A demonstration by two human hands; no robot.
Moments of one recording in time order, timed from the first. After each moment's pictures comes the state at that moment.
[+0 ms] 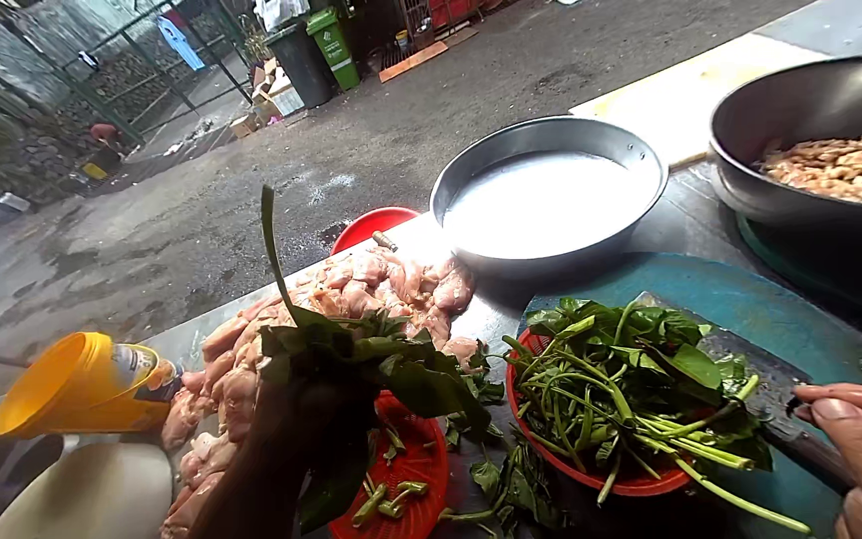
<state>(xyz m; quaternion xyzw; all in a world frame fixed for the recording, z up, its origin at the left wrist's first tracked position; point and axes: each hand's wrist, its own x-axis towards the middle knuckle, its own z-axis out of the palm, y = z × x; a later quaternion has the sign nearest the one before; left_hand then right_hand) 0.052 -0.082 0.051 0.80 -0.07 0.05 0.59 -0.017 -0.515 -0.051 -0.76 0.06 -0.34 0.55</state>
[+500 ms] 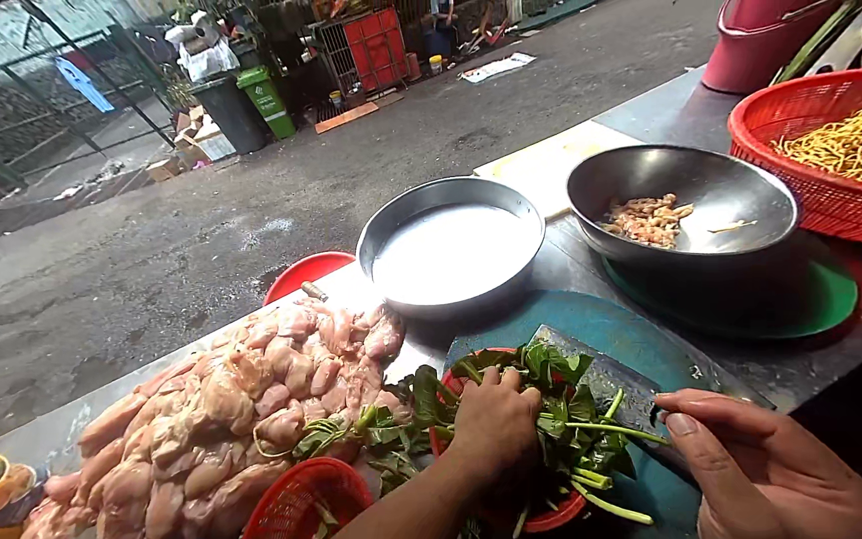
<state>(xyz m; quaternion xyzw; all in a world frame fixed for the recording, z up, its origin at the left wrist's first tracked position) 0.110 -0.354 -0.078 0.92 -0.36 -0.18 0.04 -0.013 -0.514 -0.022 -0.73 0.05 -0.42 0.54</state>
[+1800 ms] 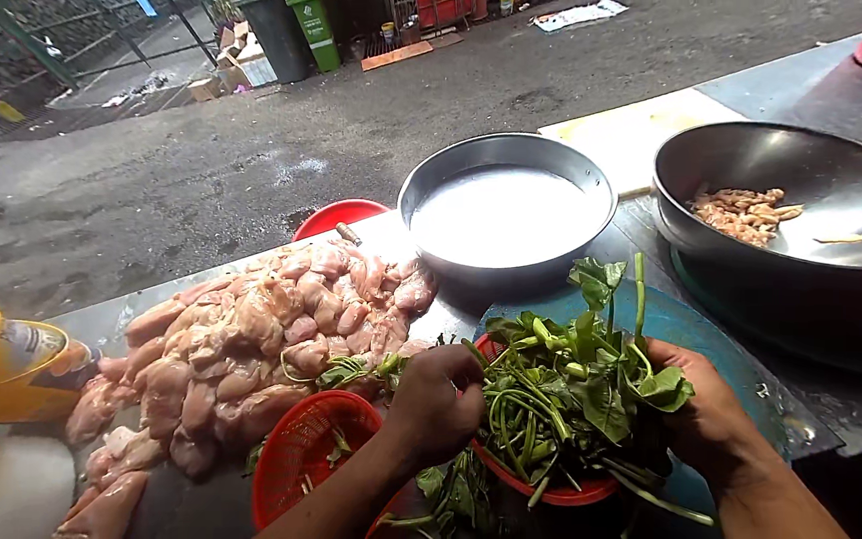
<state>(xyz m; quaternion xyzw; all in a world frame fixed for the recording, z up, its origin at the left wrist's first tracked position) 0.078 -0.229 -0.031 0.89 -0.16 -0.04 0.43 0.063 -0.523 -0.060 -0.71 0.12 0.00 0.70</state>
